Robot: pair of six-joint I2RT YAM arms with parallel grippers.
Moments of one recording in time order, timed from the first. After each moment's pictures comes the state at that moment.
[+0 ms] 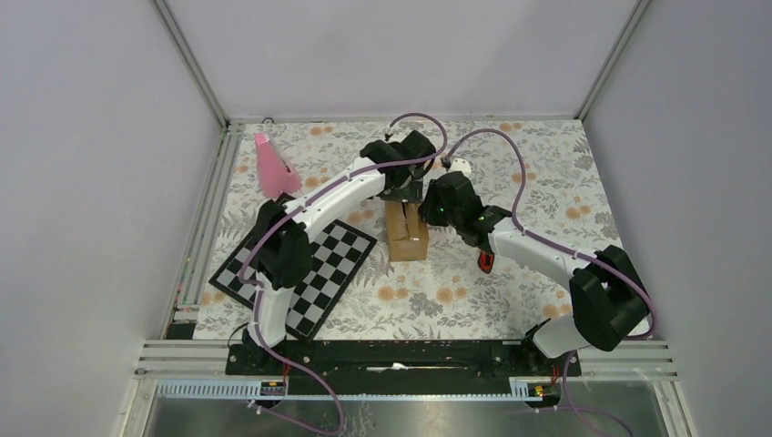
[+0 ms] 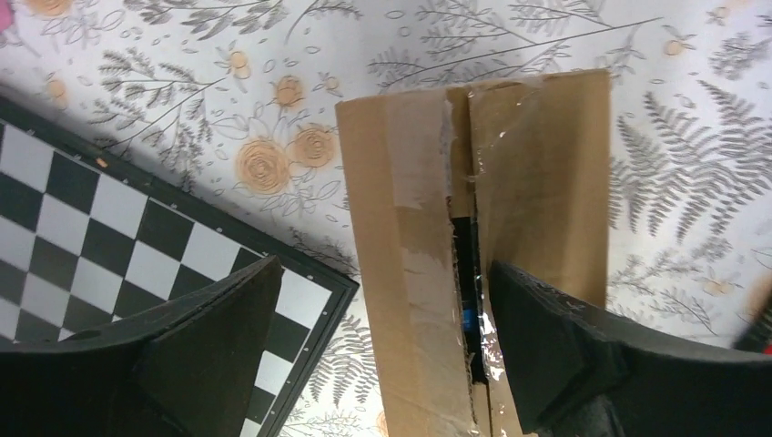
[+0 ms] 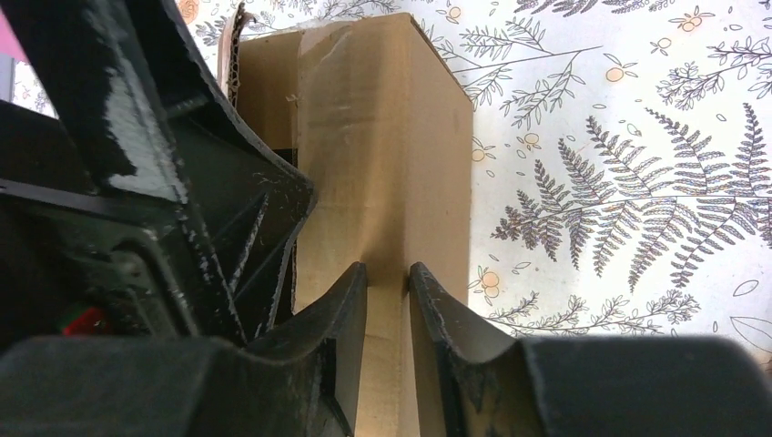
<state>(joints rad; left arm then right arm) -0.77 2.03 1.94 -1.04 -0.40 -0.63 0.66 1.47 0.94 -0.09 0.17 0.62</state>
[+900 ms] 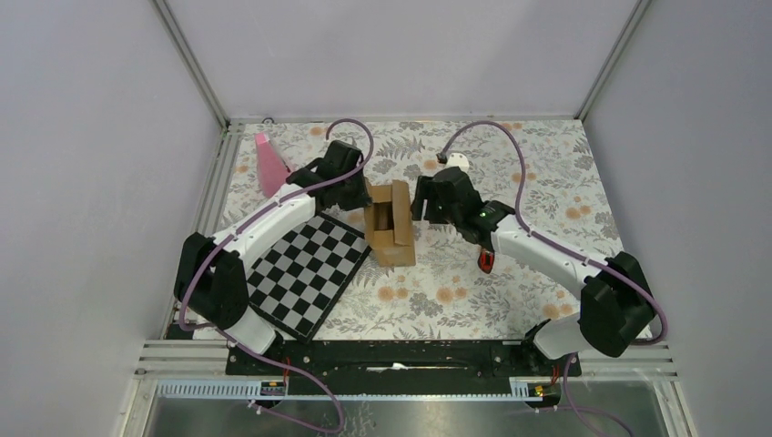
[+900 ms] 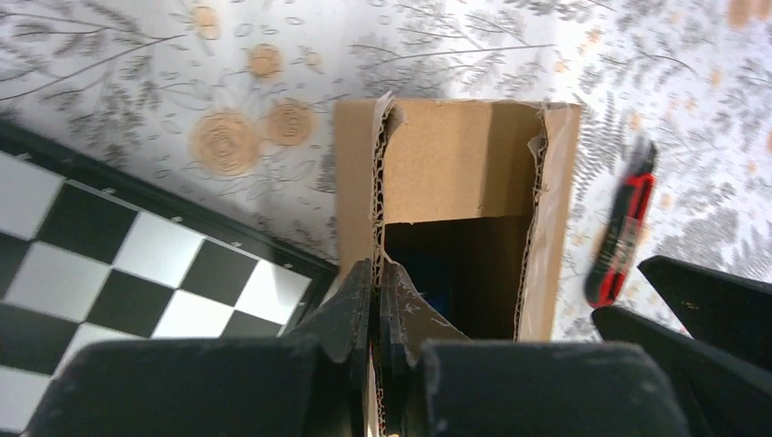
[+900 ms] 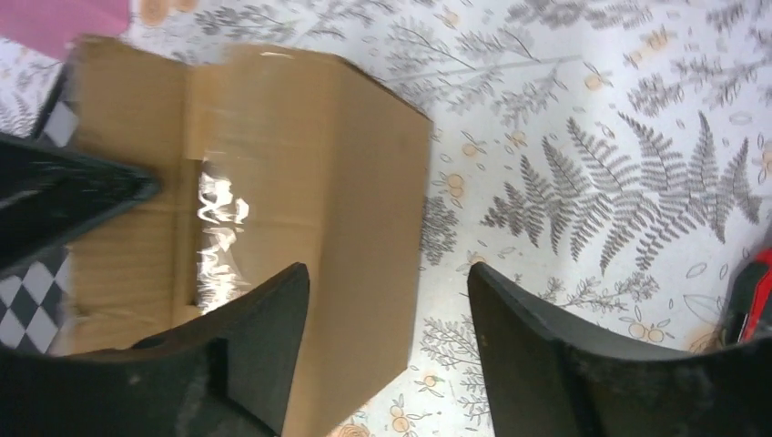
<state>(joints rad) -0.54 1.58 1.28 -0.57 -0.05 -0.69 0.68 1.44 0.99 -0.22 0.21 0.59</state>
